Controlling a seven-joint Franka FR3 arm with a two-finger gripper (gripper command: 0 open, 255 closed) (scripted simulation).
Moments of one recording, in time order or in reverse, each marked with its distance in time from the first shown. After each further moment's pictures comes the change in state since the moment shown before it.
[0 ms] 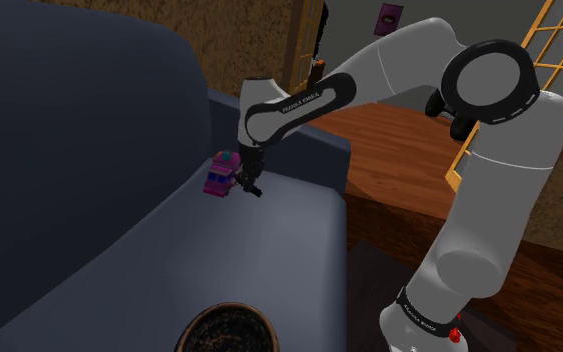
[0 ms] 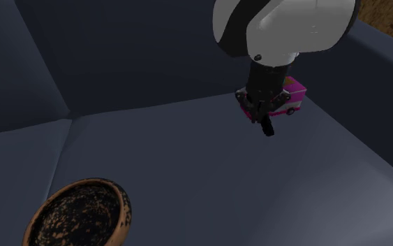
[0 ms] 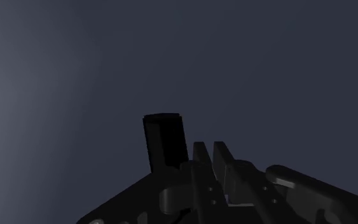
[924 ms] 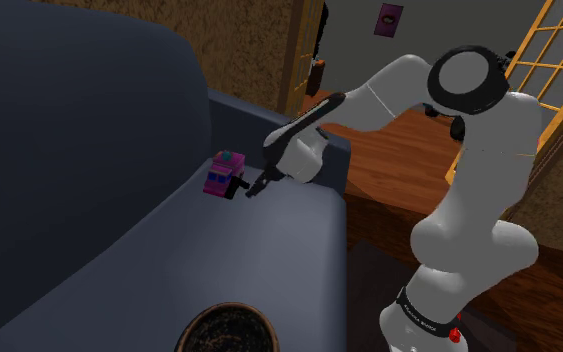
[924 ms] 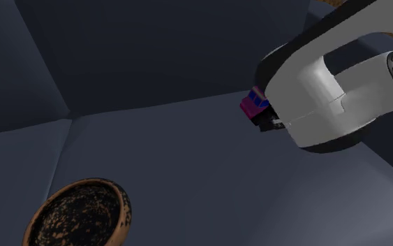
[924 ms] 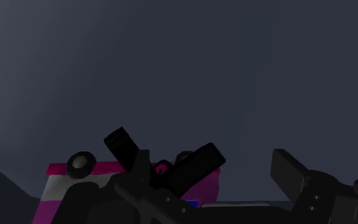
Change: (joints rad) arm -0.744 0.188 0.666 -0.290 0.887 0.954 -1.389
